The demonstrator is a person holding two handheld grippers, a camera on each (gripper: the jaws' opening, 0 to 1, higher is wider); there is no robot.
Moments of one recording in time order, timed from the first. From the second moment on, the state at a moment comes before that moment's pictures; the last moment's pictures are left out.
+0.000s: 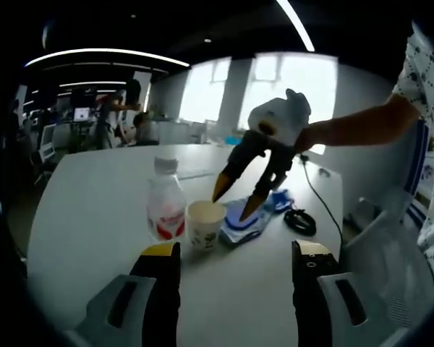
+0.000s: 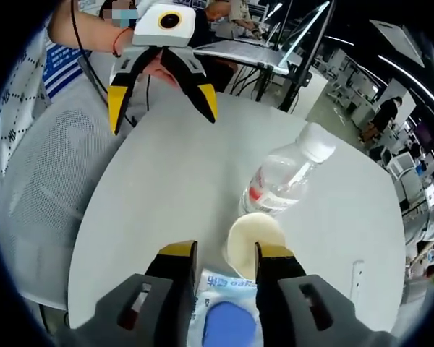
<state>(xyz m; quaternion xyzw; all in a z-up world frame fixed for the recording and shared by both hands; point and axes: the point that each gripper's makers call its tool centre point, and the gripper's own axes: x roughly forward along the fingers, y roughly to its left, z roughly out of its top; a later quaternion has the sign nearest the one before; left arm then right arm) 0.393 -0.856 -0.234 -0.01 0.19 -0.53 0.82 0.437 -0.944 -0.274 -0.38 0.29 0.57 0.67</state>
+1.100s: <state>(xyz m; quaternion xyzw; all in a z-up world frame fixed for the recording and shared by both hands) 0.382 -0.862 -0.217 0.01 0.19 -0.54 0.82 0.396 -0.987 -0.229 -0.28 0.26 0.50 0.78</state>
